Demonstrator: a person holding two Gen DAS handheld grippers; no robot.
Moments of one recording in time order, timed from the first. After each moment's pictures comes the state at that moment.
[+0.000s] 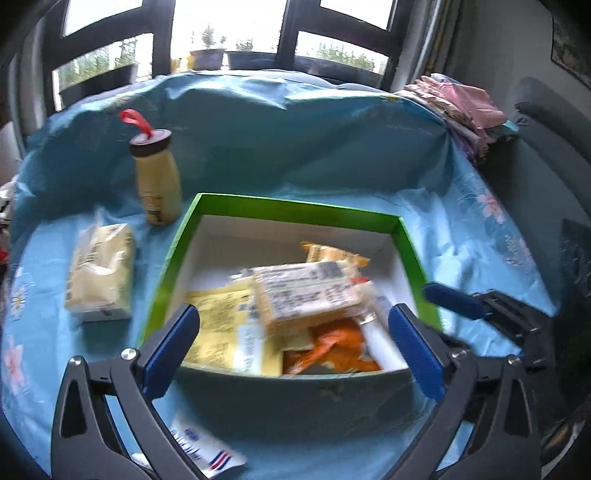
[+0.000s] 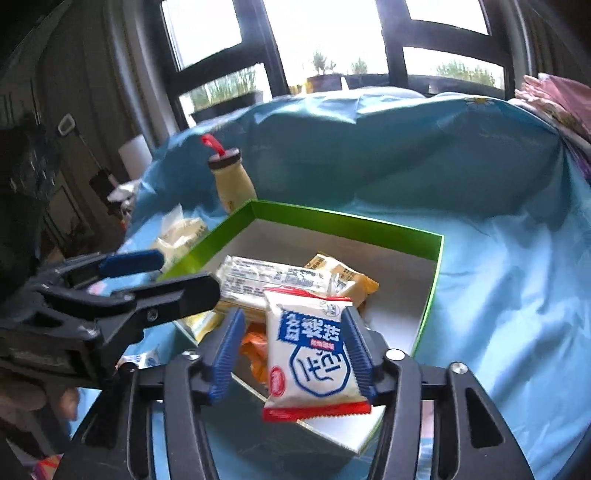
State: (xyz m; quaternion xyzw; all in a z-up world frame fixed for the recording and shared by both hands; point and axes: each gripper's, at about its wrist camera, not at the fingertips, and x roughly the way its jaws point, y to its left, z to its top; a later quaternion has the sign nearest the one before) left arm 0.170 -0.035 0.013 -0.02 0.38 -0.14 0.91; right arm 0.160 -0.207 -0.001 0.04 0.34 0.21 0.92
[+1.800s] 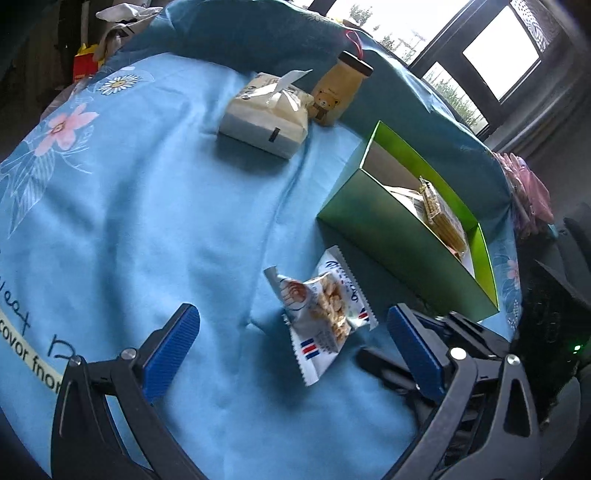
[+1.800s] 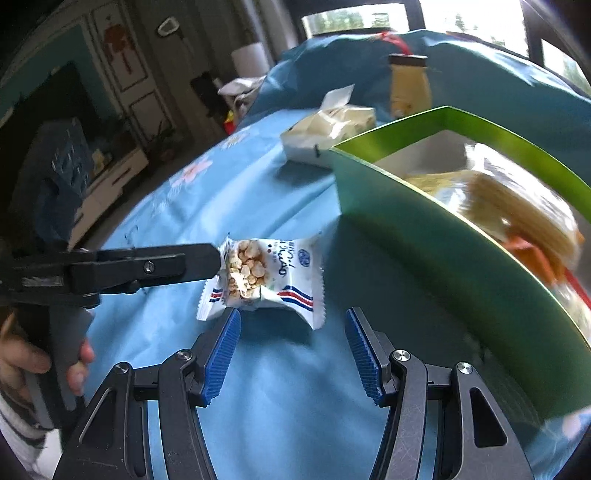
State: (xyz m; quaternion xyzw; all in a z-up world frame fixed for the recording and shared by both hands) left arm 0.066 0.104 -0.072 -0.24 0.43 -0.03 0.87; right arm 0.114 -0.059 -0.081 -0.08 0.42 0.40 0.81
